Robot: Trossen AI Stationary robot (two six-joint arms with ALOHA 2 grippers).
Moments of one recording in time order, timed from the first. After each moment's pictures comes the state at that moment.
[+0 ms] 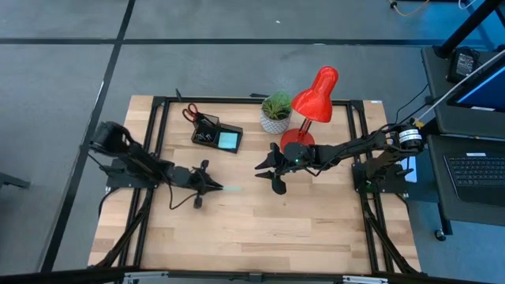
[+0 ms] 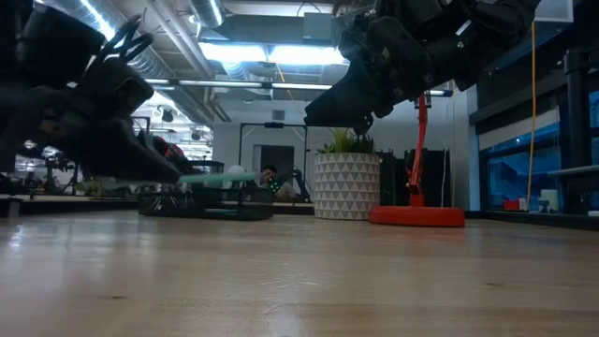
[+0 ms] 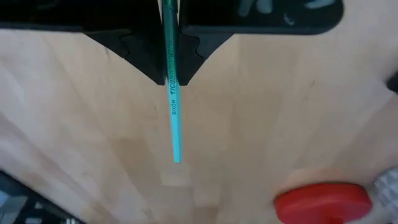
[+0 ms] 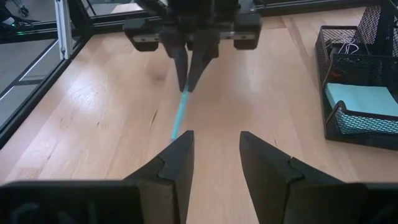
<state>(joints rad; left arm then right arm) -0.29 1.59 0.09 1.12 -0.22 -0.14 0.01 1.62 0.77 0.43 -0.11 0.10</state>
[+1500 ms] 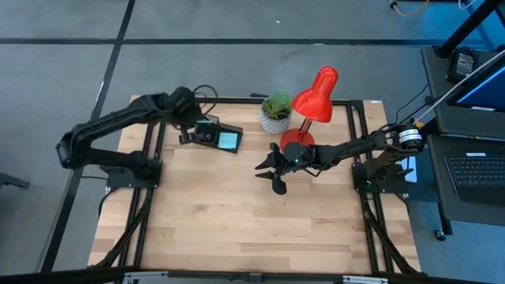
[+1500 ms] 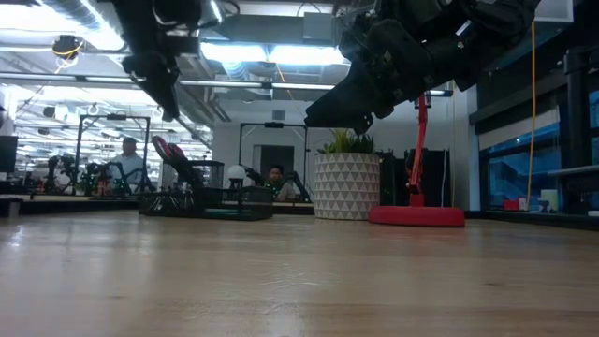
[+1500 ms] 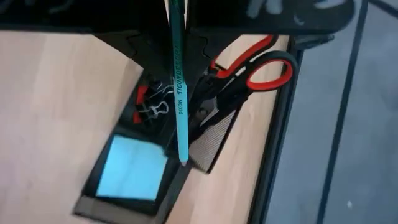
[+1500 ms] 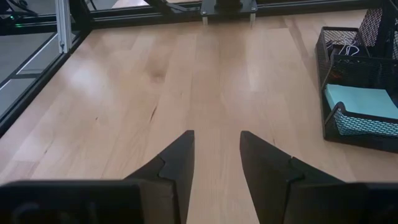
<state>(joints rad) 0.58 1.09 1.02 -0.97 -0.13 0.41 0.01 1.62 0.77 0.43 -0.11 0.07</state>
